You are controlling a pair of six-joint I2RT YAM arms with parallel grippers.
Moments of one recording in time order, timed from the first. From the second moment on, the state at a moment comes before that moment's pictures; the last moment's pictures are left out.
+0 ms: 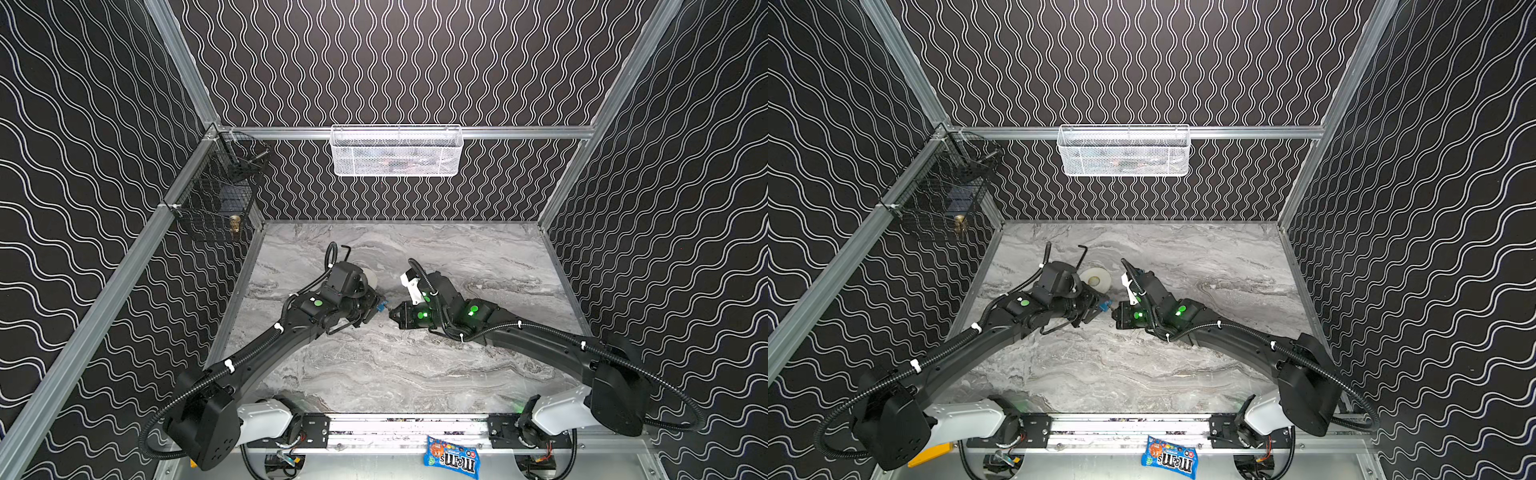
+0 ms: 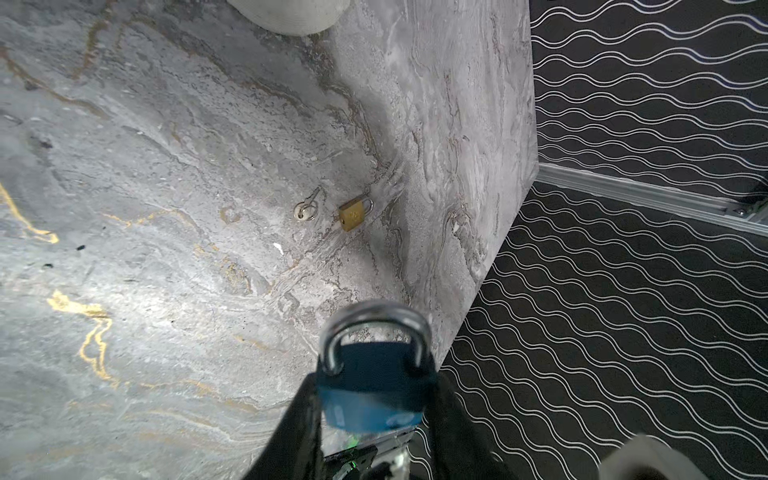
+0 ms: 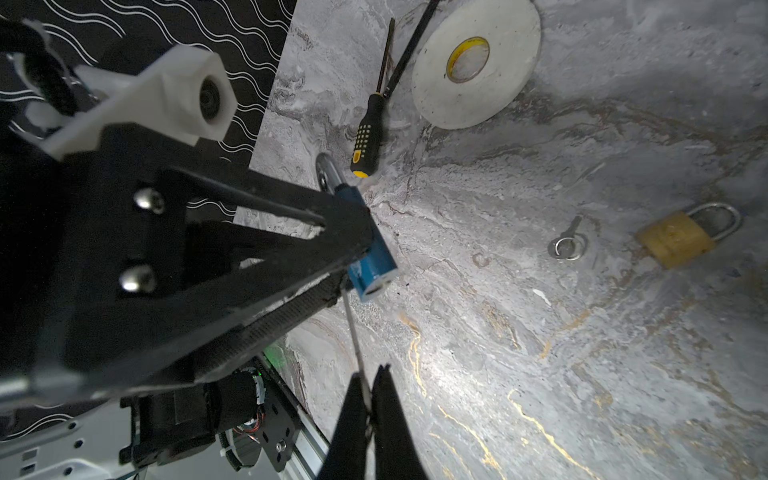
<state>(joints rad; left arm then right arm) -0.58 1.26 0.93 -0.46 0.21 -1.44 0.89 1.45 1.02 -0.25 -0.22 0.74</state>
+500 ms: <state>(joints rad) -0.58 1.26 0.92 -0.43 0.22 -1.48 0.89 1.43 0.98 -0.28 -0.19 0.75</state>
